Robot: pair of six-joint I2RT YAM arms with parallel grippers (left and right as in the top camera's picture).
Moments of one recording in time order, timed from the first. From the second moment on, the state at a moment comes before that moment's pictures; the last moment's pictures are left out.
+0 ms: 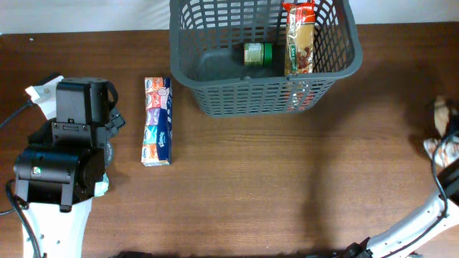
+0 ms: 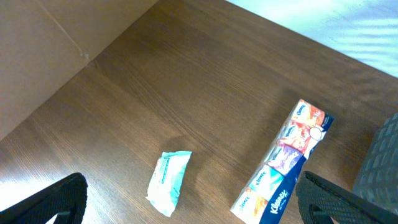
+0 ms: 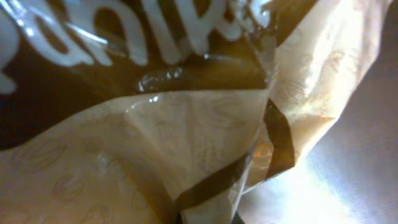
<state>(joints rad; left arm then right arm) -0.11 1.21 1.58 -1.27 -0.60 -0.55 -0.80 2.33 1.98 -1.09 -0.12 -0.38</state>
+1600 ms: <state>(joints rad) -0.11 1.21 1.58 -1.27 -0.60 -0.55 0.07 2.25 2.58 -1.12 -0.13 -0.03</state>
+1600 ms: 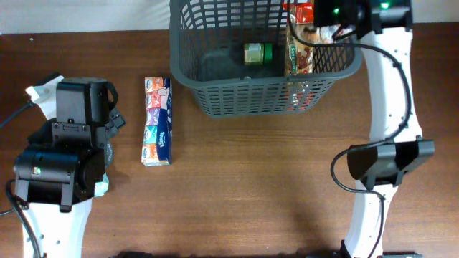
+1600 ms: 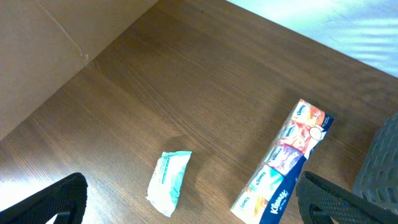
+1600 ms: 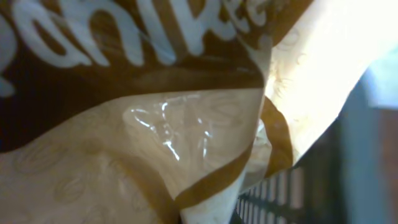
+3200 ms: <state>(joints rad) -0.11 1.21 1.58 -1.27 -0.60 -0.55 0.12 2.16 2.81 -1.16 -0.08 -0.03</state>
